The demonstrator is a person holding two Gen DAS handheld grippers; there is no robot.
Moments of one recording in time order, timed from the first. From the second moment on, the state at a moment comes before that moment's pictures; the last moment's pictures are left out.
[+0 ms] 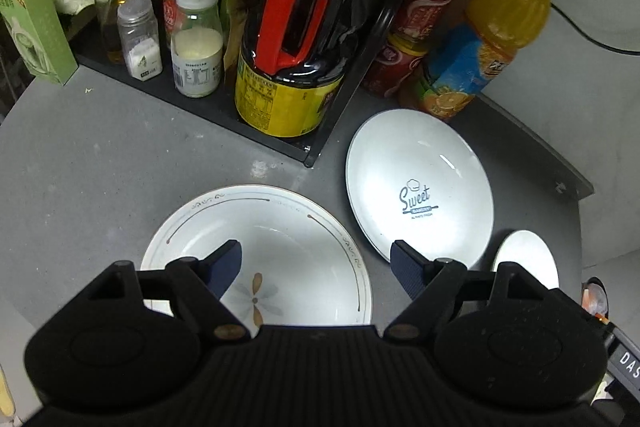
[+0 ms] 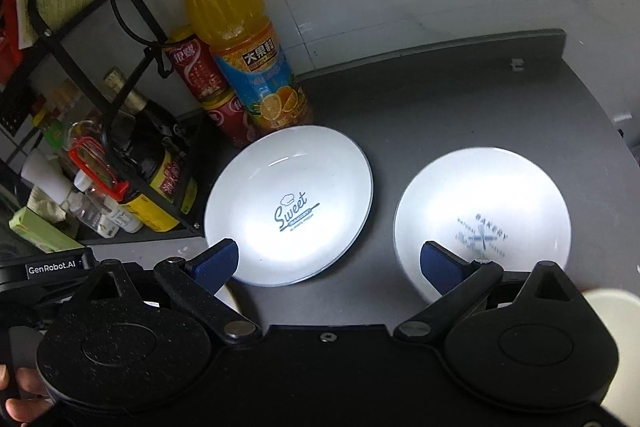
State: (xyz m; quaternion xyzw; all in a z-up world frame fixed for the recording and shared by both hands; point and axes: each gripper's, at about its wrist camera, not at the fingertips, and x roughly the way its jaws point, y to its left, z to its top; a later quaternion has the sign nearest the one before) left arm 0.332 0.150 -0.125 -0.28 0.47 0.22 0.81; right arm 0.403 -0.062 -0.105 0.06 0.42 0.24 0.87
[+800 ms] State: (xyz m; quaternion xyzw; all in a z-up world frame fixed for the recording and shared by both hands) left arm 0.414 0.152 -0.189 -0.34 0.45 0.24 0.79; right arm 0.513 -0.042 -0.164 0.05 0.47 0.27 0.84
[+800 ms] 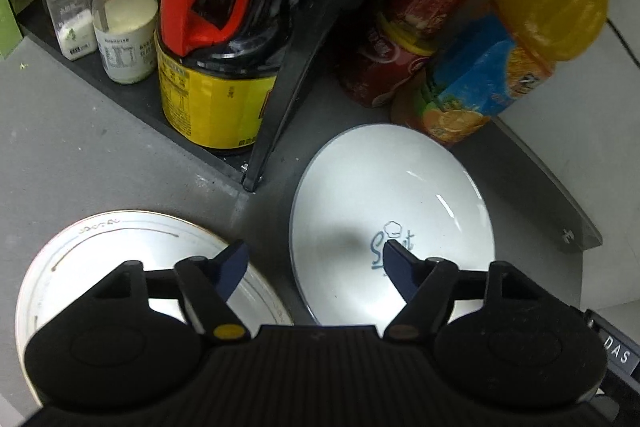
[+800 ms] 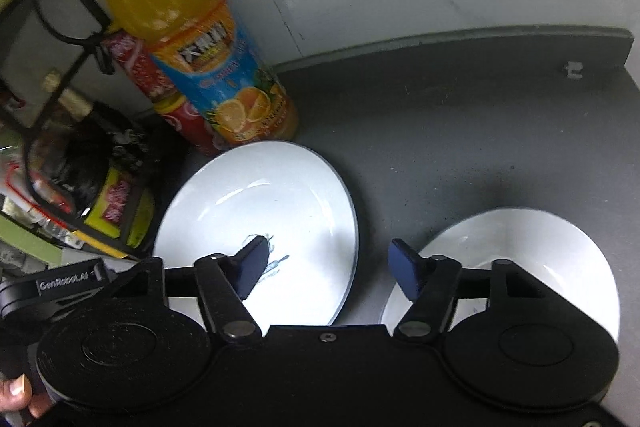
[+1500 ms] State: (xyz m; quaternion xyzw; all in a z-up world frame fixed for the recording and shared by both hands) left arm 0.439 0.167 -0.245 -0.39 0.47 0.24 0.76; right arm 0.547 -0.031 -0.215 0.05 0.51 0.27 0.81
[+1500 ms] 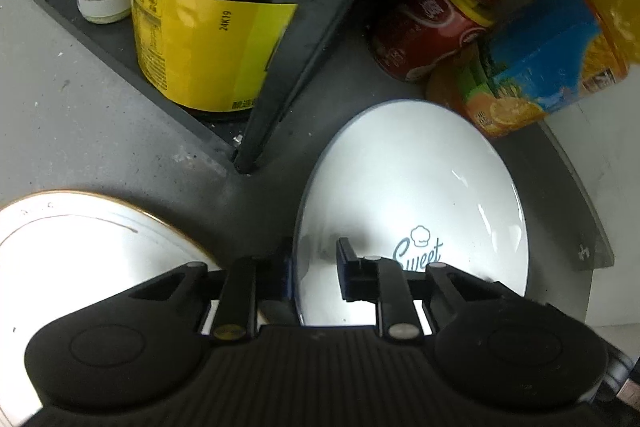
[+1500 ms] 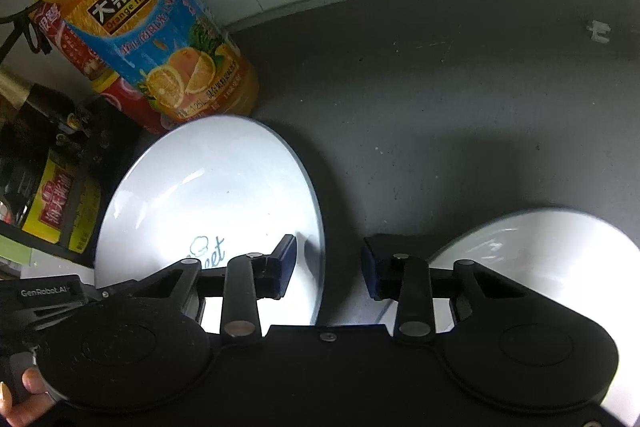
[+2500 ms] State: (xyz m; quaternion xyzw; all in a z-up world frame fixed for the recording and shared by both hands) left arm 0.399 0.188 -0.225 -0.46 0.43 0.20 0.76; right arm 0.501 -0.062 -0.188 0.14 0.48 0.29 0.82
